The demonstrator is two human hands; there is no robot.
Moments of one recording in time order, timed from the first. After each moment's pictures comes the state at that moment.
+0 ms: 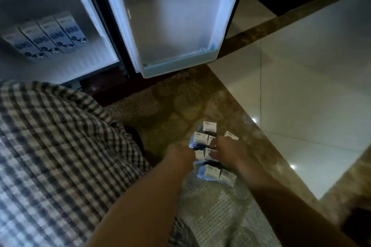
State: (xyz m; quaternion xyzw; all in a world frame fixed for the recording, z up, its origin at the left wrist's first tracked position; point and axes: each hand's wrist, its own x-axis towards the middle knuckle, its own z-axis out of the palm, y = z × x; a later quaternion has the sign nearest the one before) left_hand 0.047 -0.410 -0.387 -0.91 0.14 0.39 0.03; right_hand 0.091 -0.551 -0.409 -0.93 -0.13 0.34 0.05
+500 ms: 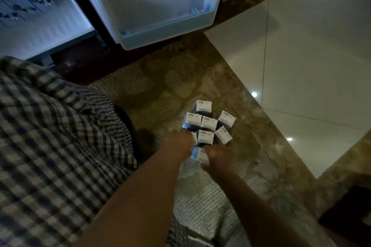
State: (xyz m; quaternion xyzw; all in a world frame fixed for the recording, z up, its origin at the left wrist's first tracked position) left_hand 0.055 -0.433 -0.450 -0.92 0.06 0.39 -0.04; right_hand 0.024 -0.578 -0.491 -0.95 -0.14 0.28 0.06
